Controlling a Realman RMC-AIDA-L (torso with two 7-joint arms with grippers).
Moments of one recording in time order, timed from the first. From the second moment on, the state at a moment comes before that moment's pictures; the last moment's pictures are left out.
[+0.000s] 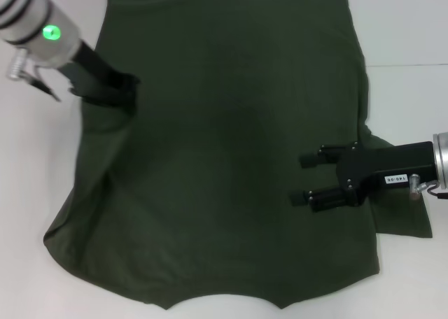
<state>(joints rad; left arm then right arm) -1.13 -1.97 0.80 0.74 2.86 1.45 -2.78 0.65 1.95 -0.97 -0.56 -1.91 -1.47 1.48</state>
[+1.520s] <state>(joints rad) -0.88 -2.06 0.81 0.67 2.45 1.18 -2.17 0.64 1.93 -0.96 -0.56 -1.93 -1.43 1.48</state>
